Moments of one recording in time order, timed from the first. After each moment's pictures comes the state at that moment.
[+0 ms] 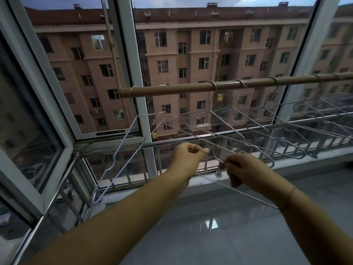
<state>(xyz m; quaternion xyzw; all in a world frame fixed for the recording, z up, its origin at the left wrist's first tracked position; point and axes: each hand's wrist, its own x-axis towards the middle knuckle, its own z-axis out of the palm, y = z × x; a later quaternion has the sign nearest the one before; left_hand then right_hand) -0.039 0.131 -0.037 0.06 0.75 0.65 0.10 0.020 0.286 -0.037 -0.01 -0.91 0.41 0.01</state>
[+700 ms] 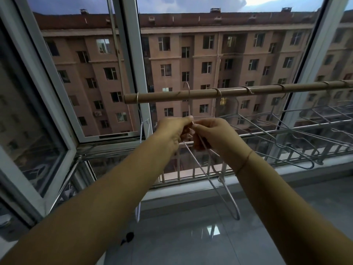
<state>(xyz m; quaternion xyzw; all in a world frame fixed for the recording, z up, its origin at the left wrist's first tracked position) -0.088 0.117 0.036 -0.02 0.67 0.74 0.08 -0.044 0.226 0.026 0.02 -0.77 0.63 0.07</state>
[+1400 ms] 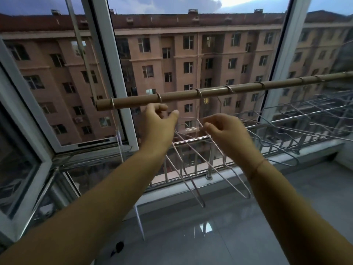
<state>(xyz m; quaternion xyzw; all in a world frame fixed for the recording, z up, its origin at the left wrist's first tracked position) -0.083 0.127 0.028 0.11 0.74 0.65 -0.15 -0.034 0.277 0.011 -0.01 -0.86 0.44 0.26</state>
